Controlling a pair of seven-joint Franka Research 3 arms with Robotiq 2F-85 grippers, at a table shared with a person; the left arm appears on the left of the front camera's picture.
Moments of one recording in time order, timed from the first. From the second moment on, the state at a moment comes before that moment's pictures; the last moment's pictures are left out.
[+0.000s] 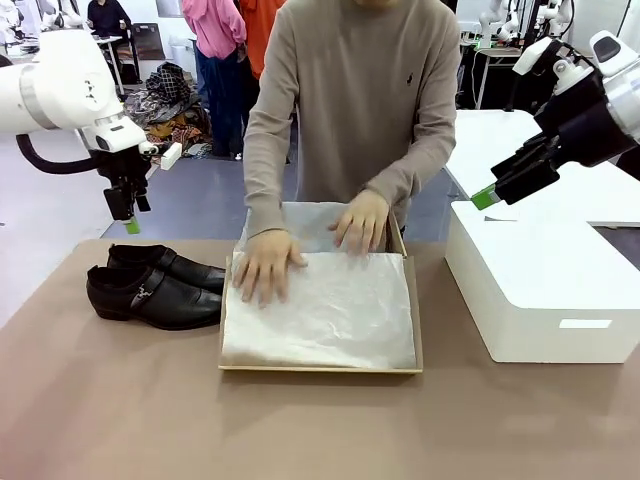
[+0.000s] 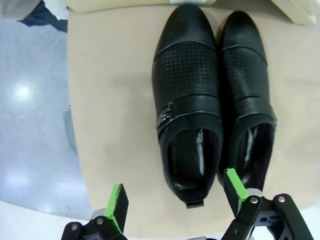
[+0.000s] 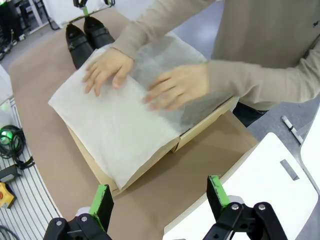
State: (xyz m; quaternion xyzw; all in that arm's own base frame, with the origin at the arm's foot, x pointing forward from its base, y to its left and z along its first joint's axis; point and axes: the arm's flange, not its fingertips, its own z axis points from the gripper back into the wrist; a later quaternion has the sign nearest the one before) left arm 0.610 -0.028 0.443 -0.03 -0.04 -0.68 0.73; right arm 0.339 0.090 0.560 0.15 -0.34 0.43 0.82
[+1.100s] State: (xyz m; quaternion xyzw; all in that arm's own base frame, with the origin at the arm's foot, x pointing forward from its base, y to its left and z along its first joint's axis) left arm 0.640 -0.025 0.381 -0.03 -0.01 -0.68 0.73; right arm 0.339 0.090 0.560 0.15 -0.34 0.43 0.82
